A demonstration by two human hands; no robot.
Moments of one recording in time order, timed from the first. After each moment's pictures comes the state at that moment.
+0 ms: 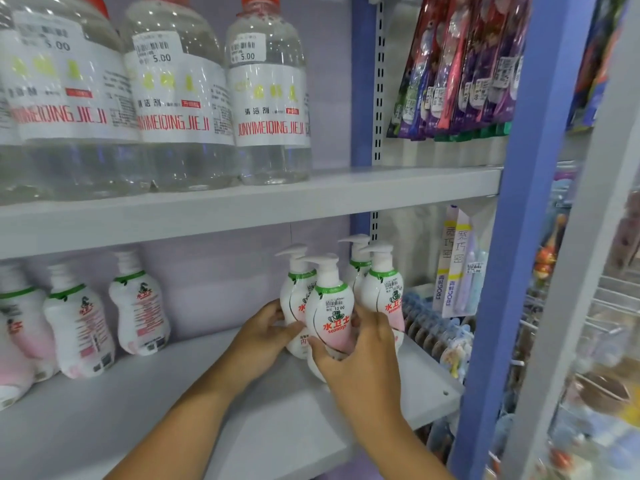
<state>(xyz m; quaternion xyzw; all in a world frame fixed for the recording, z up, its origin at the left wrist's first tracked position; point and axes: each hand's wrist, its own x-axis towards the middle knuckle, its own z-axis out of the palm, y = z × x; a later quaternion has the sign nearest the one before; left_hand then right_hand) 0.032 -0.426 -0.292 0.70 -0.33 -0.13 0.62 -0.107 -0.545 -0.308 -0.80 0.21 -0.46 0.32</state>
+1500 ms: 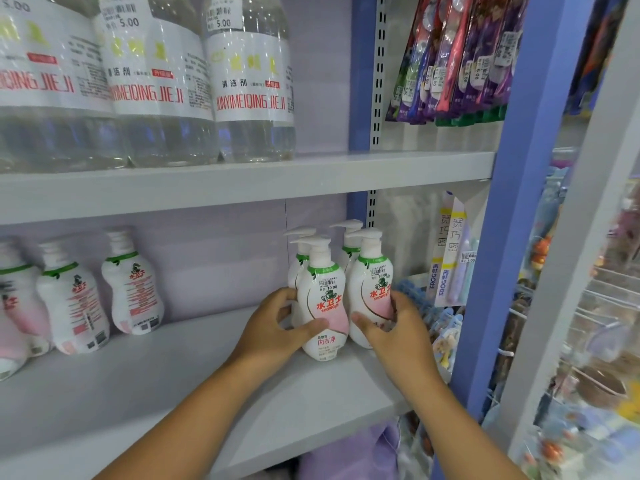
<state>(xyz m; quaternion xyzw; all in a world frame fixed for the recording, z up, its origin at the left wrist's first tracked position) -0.002 -0.449 -0.303 0.72 -0.32 -0.06 0.61 -0.125 -0.627 -0.312 -0.77 0.20 -0.39 0.47</state>
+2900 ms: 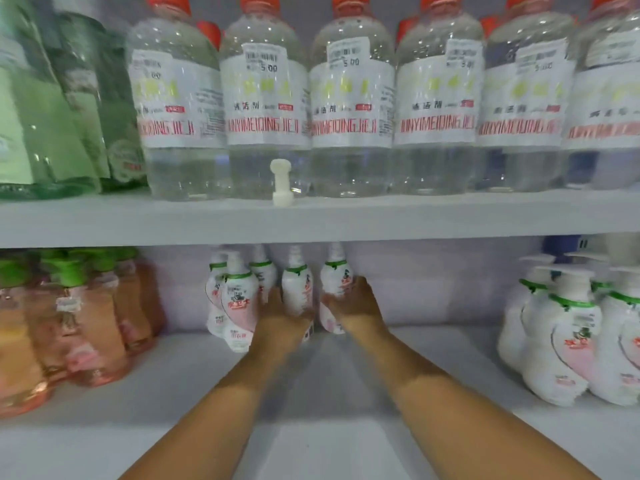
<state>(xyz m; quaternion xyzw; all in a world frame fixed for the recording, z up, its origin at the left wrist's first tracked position) 0.140 -0.187 -0.292 0.83 -0.08 0.14 0.53 0.127 -0.341 -0.266 -0.85 0.14 -0.18 0.48</state>
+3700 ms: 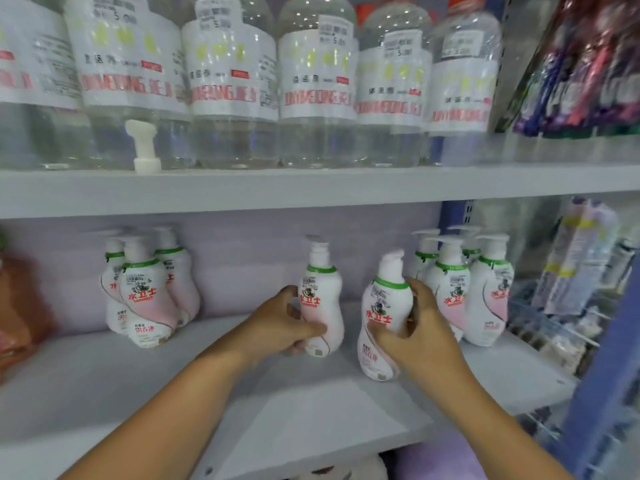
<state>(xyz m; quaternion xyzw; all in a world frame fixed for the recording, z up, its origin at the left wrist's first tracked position) 0.078 -0.271 -0.282 0.79 -0.28 -0.16 0.52 -0.085 -0.460 -0.284 -0.81 0.09 -0.35 0.47</state>
